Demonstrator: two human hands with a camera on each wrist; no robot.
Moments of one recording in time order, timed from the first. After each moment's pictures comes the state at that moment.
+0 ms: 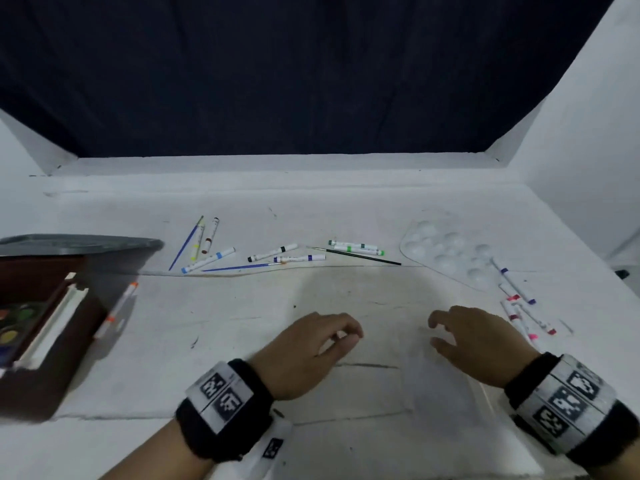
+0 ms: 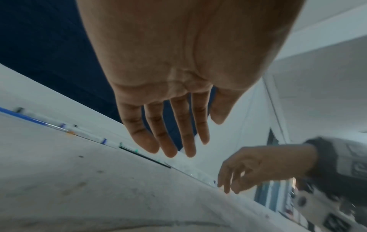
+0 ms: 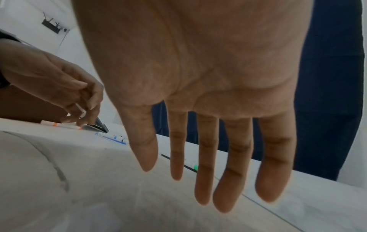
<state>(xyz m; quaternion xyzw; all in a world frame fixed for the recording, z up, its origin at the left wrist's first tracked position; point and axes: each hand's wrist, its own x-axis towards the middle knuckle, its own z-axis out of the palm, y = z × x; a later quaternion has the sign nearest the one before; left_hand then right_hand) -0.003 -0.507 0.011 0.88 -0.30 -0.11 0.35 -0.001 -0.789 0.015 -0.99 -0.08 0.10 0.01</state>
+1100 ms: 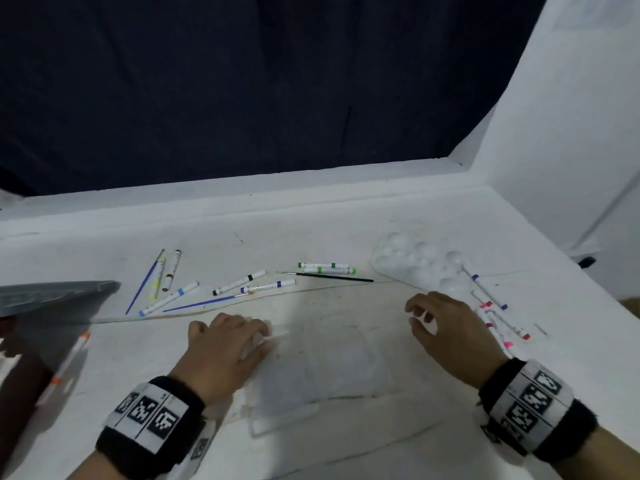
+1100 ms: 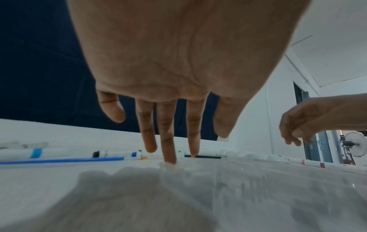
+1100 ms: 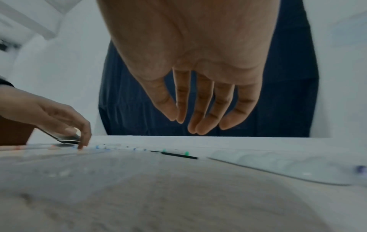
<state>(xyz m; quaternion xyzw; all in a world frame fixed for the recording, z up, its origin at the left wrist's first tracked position) 0.055 -0.452 -0.008 0.98 -0.18 -0.06 0.08 0.024 -0.805 0.000 -0.97 -0.04 -0.09 0.22</state>
